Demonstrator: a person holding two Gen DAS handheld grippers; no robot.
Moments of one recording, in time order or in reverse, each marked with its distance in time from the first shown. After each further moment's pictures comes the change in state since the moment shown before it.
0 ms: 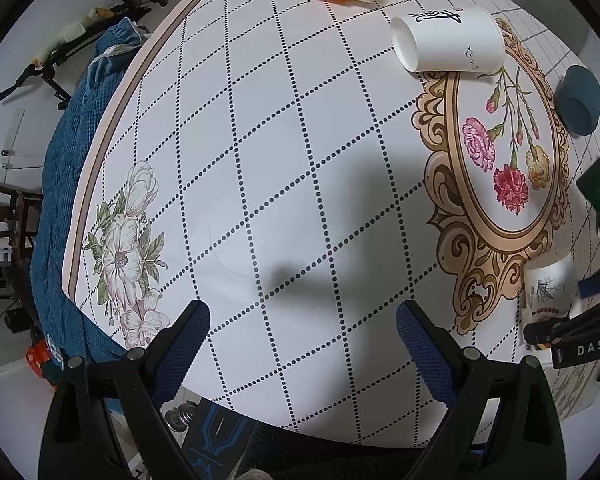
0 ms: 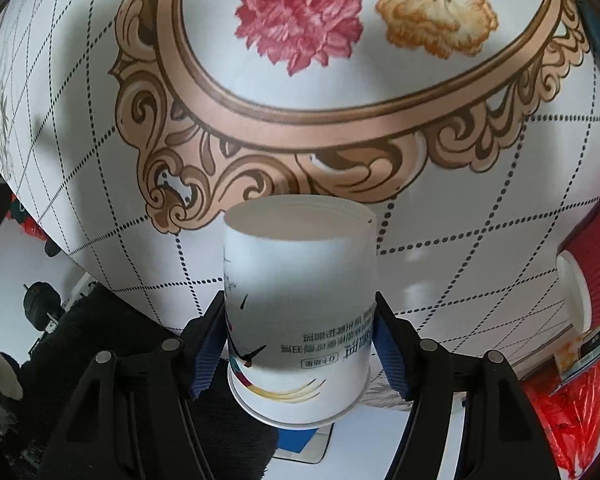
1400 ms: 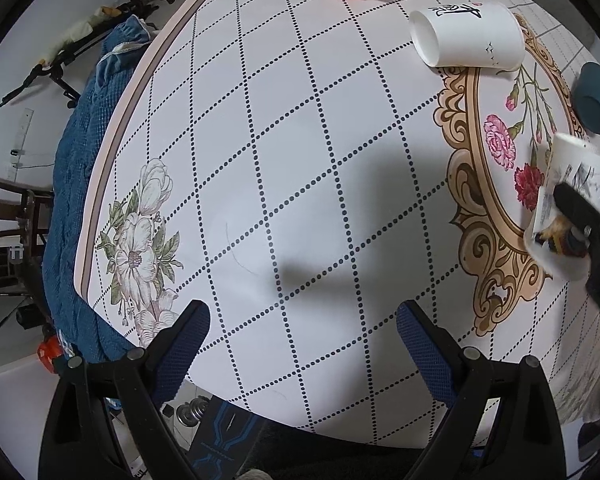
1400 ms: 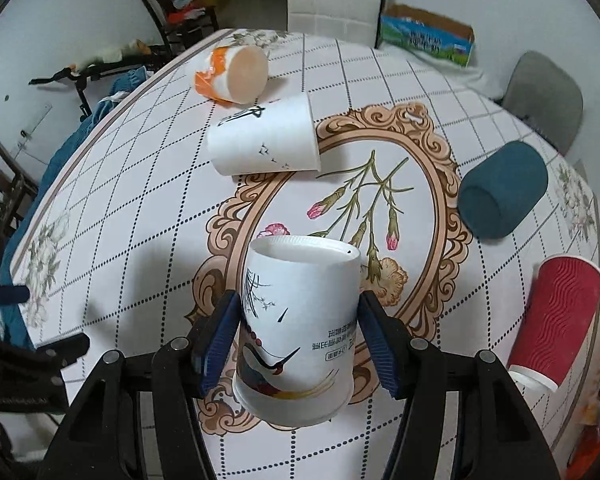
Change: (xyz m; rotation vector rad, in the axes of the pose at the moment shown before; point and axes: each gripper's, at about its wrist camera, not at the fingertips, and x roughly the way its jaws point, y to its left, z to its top) left arm 0.005 0.006 0.004 -0.001 0.022 0.057; right arm -0.112 0.014 -0.055 0.084 -1.020 -0.104
